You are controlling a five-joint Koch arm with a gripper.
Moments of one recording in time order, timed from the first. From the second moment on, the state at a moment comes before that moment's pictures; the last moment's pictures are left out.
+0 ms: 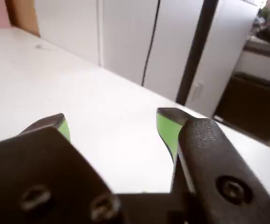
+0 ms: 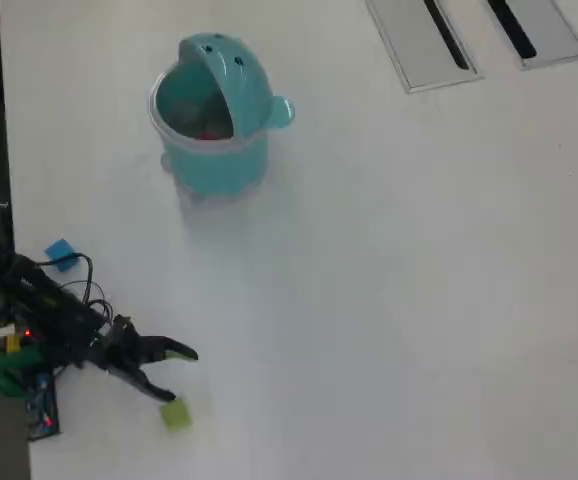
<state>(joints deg) 47.7 131.3 159.3 -22.5 -96.4</state>
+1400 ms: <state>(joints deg) 57.4 131.3 143.7 36.4 -93.3</state>
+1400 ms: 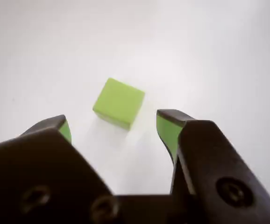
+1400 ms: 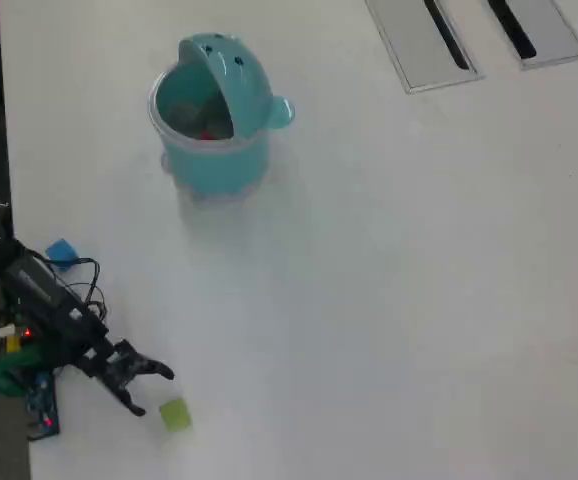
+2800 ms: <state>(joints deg) 57.5 102.5 138.0 24.5 -91.9</state>
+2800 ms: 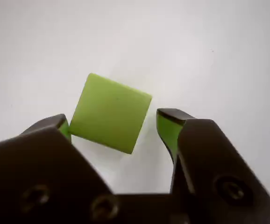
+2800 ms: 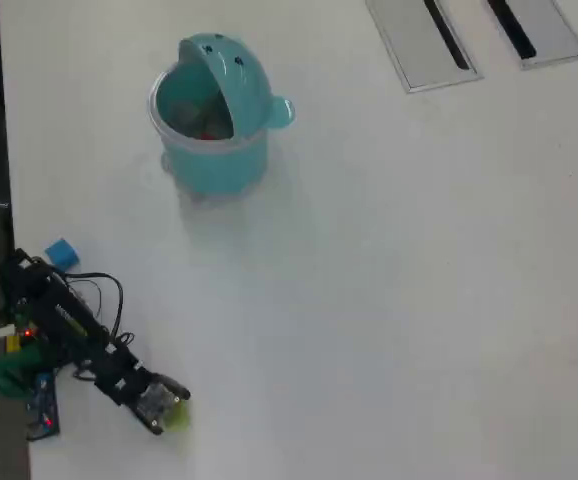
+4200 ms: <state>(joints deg) 53.9 97.5 128.7 24.0 -90.6</state>
